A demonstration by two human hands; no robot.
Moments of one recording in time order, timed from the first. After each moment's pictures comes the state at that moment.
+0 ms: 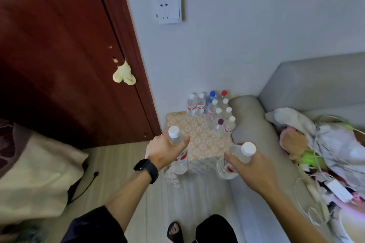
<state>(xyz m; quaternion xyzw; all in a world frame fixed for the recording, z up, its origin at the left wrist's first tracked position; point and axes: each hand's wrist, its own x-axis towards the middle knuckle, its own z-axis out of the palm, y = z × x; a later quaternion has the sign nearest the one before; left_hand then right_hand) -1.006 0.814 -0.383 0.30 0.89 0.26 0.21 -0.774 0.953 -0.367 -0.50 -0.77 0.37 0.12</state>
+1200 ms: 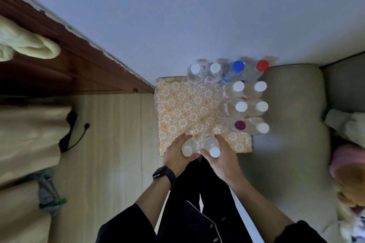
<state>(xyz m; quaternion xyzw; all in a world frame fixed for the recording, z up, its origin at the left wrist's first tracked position) -1.067 0.993 -0.670 0.14 0.84 0.24 0.47 -0.946 1.125 -0.662 -0.47 -0.73 0.46 -0.17</state>
